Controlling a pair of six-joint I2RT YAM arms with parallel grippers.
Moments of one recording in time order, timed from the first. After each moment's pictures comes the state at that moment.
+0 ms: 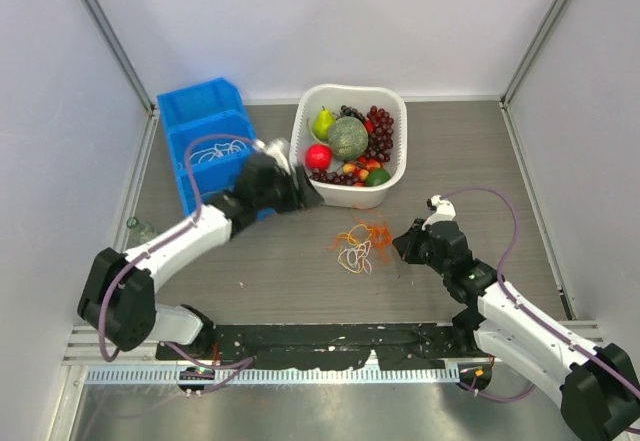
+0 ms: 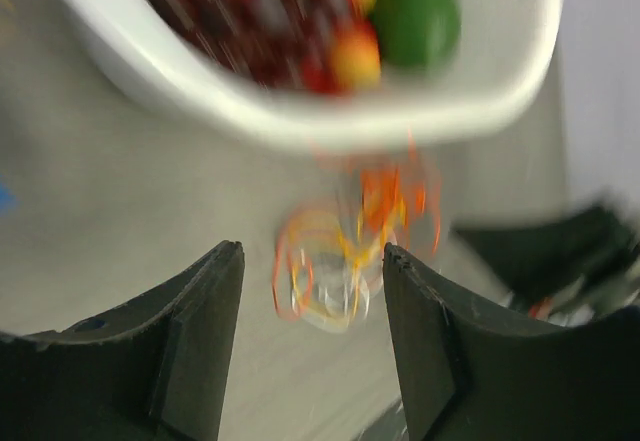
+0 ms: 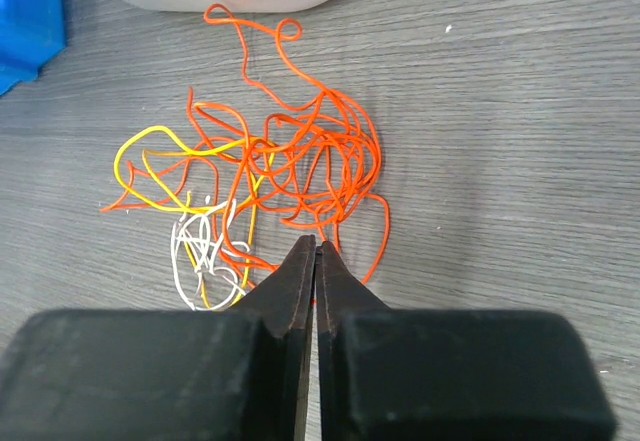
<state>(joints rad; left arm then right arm) -0.47 1.38 0.99 -0.15 0.18 -0.71 0.51 0.75 0.27 -0.05 0.05 0.59</state>
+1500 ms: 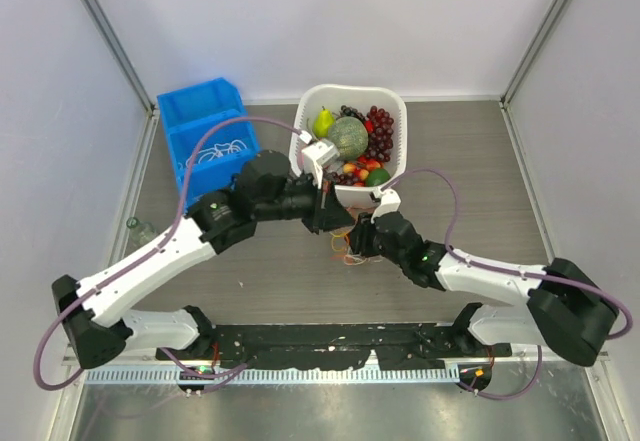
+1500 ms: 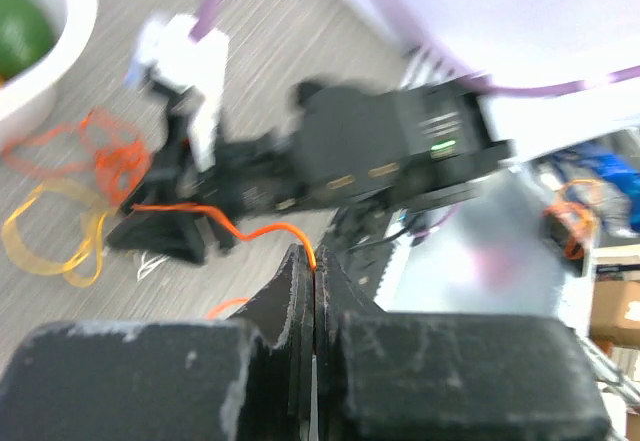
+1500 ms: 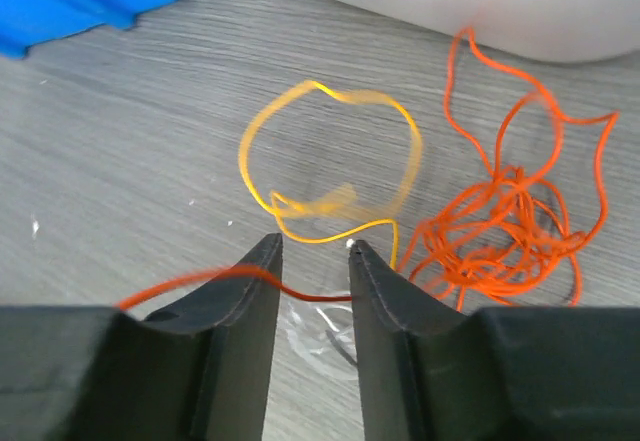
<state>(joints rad) -0.90 1.22 1.17 -0.38 0.33 -0.43 0.84 1.18 0.47 0.20 0.16 0.56</state>
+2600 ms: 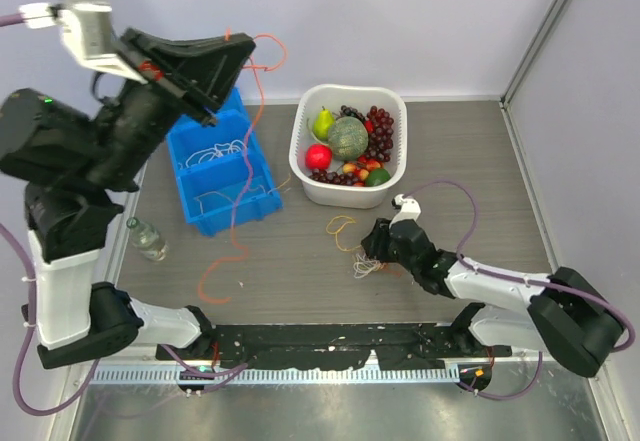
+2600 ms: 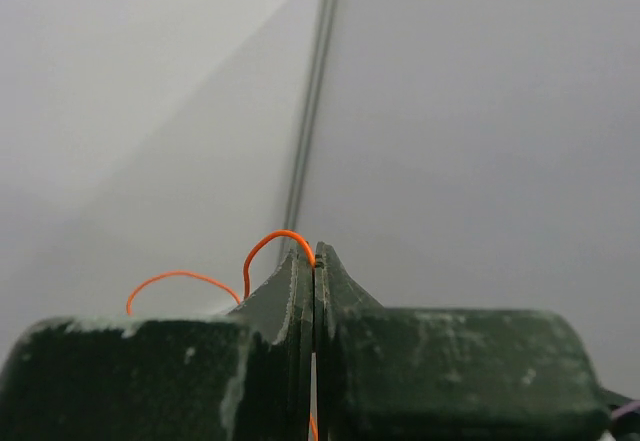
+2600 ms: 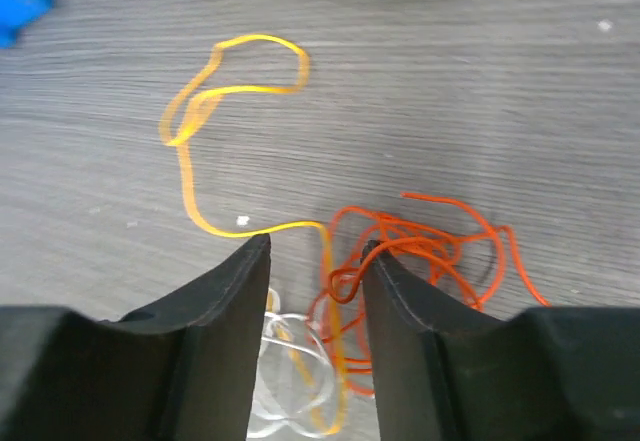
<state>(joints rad) -0.91 1.33 2.36 -0.53 -0.06 -0.18 0.75 1.19 0.32 0.27 0.25 0.66</state>
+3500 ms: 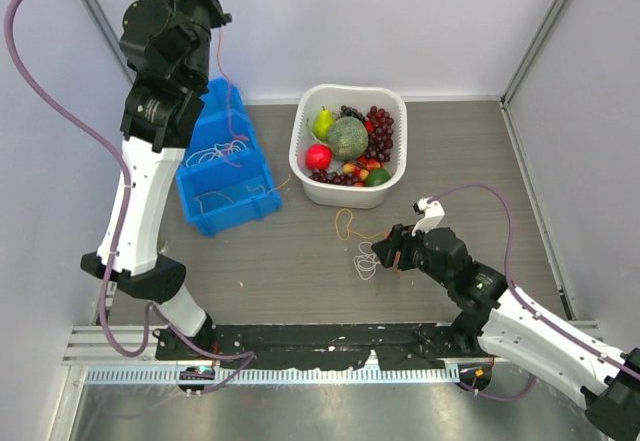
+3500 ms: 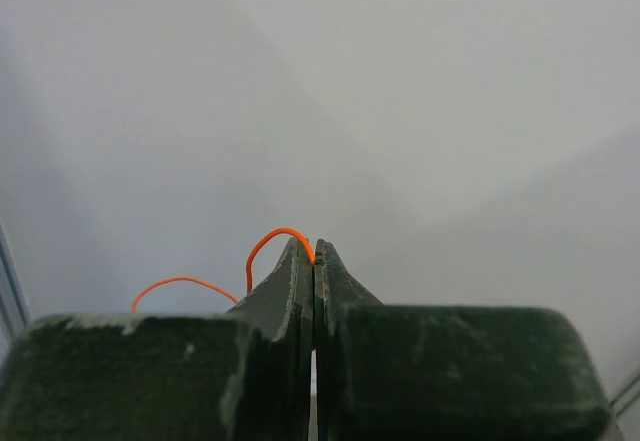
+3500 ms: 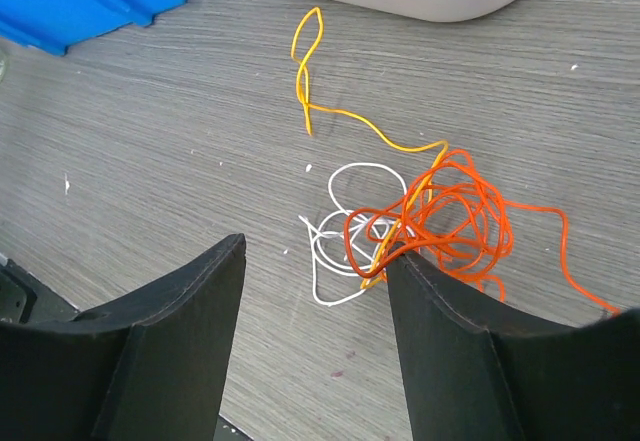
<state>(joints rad) -0.47 1.63 2.32 -0.34 -0.45 -0.03 0.75 0.61 0.38 -0.20 0.12 0.55</state>
